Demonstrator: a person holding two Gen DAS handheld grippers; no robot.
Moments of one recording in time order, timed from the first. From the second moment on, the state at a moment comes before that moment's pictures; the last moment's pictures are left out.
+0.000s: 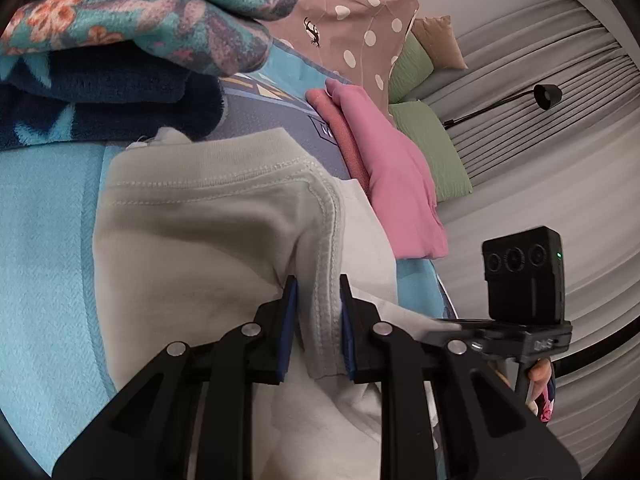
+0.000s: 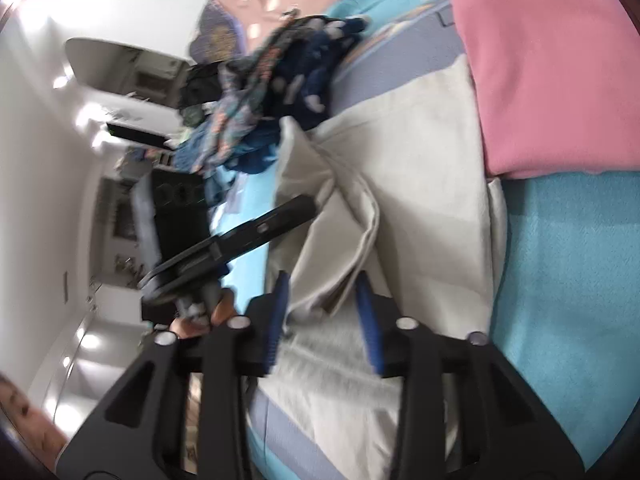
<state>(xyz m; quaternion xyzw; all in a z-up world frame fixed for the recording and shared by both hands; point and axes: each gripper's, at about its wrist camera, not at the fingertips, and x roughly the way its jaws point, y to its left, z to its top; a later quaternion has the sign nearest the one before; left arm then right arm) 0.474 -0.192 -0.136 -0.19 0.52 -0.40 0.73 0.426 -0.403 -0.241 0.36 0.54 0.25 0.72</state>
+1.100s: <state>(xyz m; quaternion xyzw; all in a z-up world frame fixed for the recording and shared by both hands) 0.468 -0.159 -0.118 -0.25 0.49 -0.42 0.72 0.468 -0.377 -0.182 -0.05 0.40 0.17 0.90</state>
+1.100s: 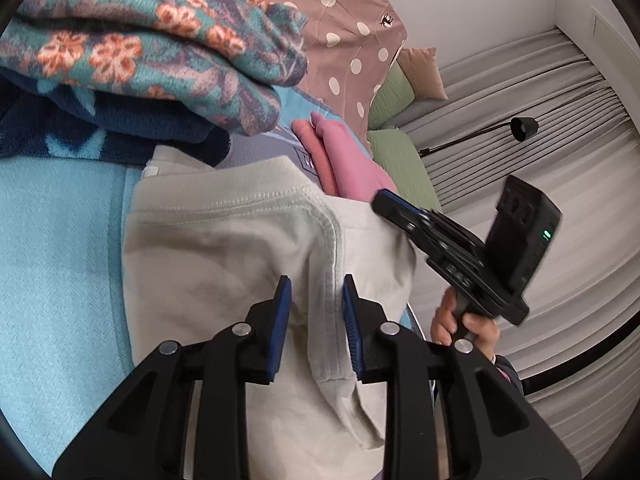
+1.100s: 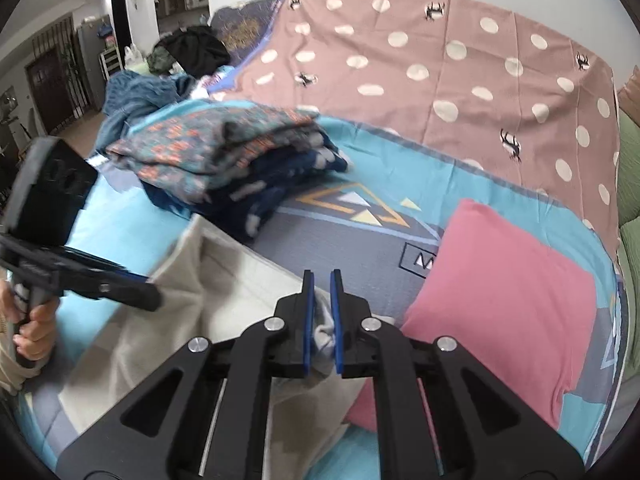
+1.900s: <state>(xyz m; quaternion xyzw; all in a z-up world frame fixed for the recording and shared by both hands) 0.471 -0.185 -0.126 -0.24 0.52 -0.43 0.70 0.287 -0.293 -0.172 -0.18 0.34 0.29 0.88</state>
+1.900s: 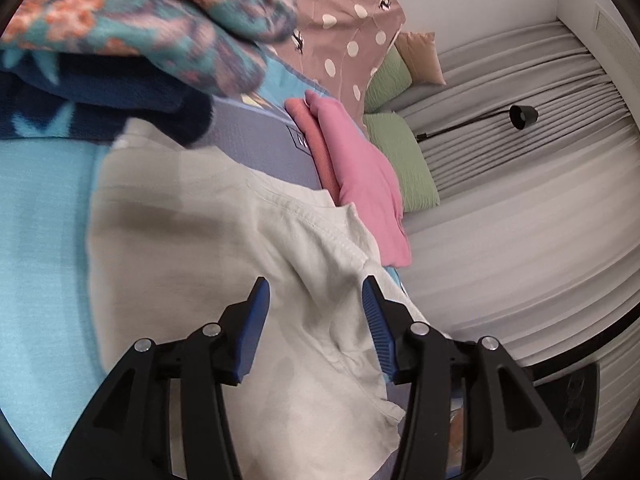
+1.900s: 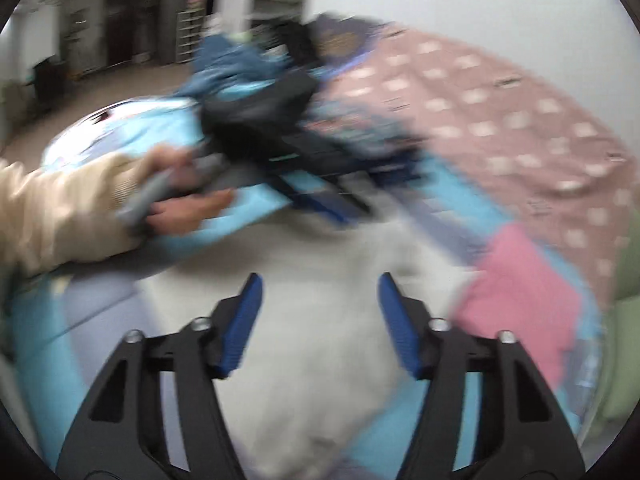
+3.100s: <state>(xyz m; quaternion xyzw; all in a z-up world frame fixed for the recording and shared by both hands) 0.329 -0.075 -0.146 -0.23 0.64 -0.37 0.64 0.288 -0.324 -0.181 -0.04 0.41 0.27 0.87</state>
